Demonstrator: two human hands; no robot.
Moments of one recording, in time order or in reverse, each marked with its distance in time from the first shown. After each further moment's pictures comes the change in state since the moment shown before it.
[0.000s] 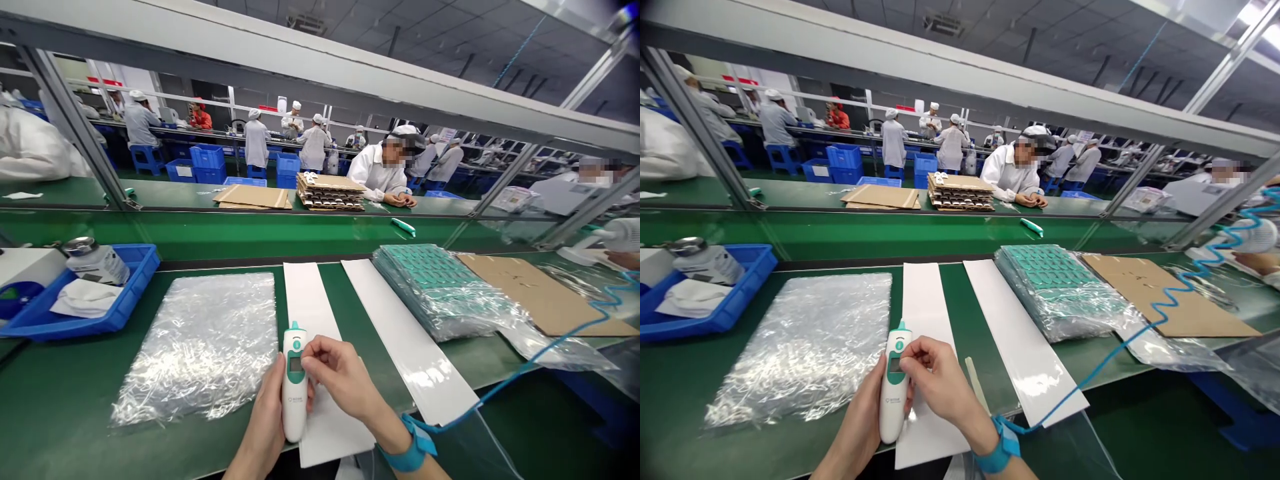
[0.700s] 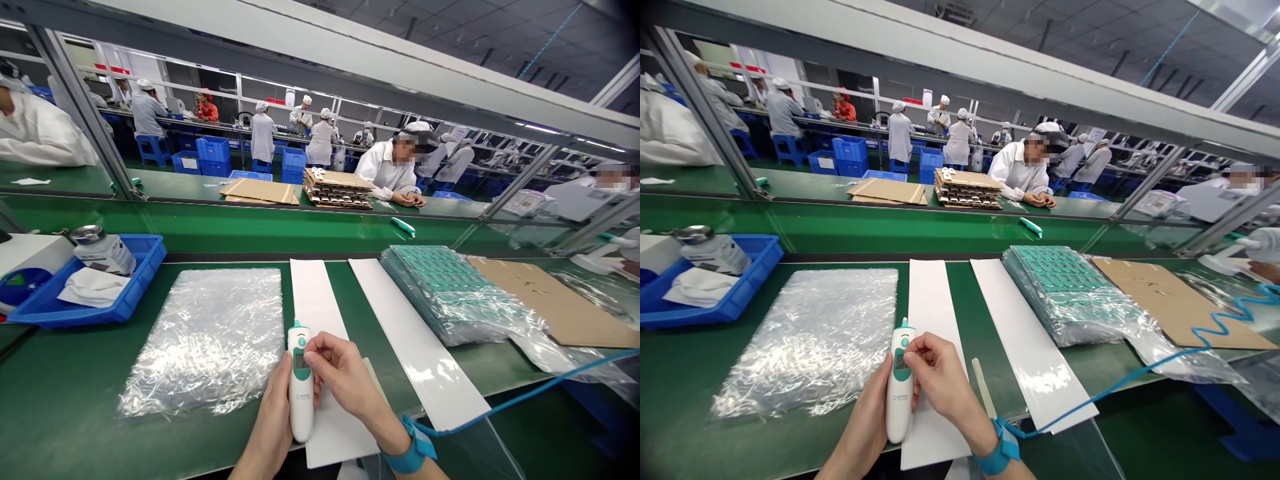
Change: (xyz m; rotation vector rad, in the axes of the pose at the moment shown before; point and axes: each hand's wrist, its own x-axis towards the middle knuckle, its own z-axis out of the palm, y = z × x) left_hand -0.002 -0.002 -0.001 -0.080 0.049 -0.021; right_hand 0.009 0.013 0.007 0.021 0.038 0.037
